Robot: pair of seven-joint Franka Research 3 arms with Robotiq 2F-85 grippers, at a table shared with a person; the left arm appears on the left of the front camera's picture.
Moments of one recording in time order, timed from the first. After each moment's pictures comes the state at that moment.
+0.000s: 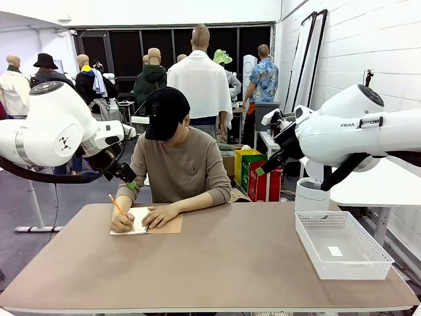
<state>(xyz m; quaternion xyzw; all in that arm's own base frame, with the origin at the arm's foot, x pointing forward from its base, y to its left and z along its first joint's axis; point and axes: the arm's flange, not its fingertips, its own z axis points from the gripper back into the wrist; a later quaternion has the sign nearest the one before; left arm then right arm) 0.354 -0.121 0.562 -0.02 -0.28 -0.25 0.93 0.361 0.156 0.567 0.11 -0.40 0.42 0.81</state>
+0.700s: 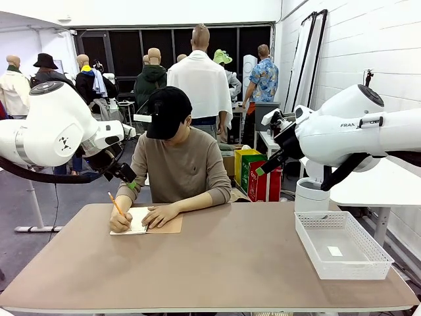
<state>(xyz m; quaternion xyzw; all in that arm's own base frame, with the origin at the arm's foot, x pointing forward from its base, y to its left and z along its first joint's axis) 0.354 -0.121 0.562 -0.02 -0.28 -0.25 0.93 0.361 0.156 0.567 0.11 -0.40 0.42 0.81</state>
